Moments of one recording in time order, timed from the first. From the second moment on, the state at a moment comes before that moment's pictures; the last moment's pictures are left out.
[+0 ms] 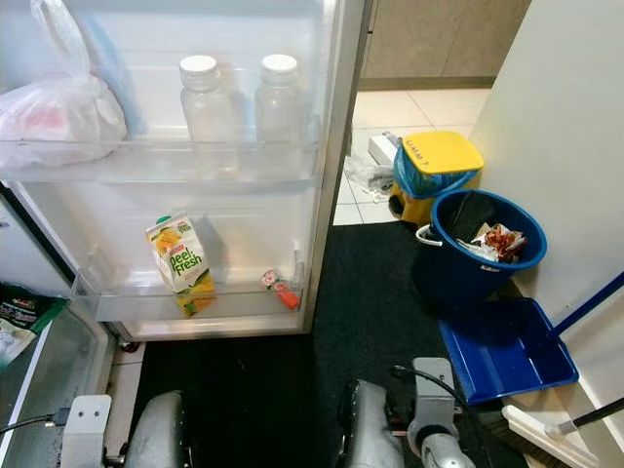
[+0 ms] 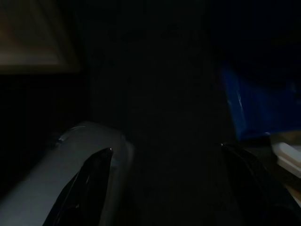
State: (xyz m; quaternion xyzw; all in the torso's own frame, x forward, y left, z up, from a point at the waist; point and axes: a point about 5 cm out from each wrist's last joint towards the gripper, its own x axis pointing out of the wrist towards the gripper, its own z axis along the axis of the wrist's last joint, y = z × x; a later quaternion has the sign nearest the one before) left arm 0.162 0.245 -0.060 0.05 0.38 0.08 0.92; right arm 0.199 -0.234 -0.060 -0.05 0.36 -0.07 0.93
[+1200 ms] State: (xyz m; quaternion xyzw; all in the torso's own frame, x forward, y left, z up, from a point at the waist) left arm 0.201 0.224 0.028 0.02 0.10 0.07 0.99; right arm 0.238 -0.206 -0.007 -0.08 0.14 -0.11 0.98
